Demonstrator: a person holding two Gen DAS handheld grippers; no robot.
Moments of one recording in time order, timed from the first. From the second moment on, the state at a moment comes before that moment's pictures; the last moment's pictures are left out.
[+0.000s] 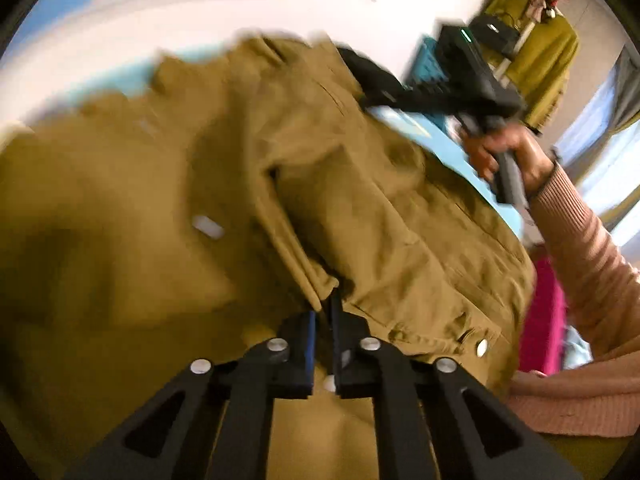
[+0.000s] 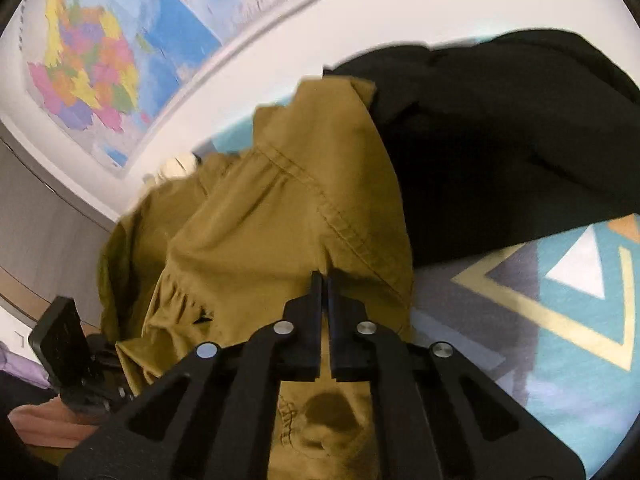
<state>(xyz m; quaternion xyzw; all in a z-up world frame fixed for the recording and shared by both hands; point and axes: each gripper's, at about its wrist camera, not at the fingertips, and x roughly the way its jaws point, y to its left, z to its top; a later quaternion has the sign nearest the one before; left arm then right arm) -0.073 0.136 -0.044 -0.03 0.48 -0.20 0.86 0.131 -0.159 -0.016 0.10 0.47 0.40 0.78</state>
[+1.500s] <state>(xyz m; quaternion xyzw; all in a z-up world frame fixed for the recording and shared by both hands) -0.048 0.250 -0.021 0.12 0.44 0.03 0.89 0.095 -0.045 -0.014 -0.05 0.43 0.41 0.81</state>
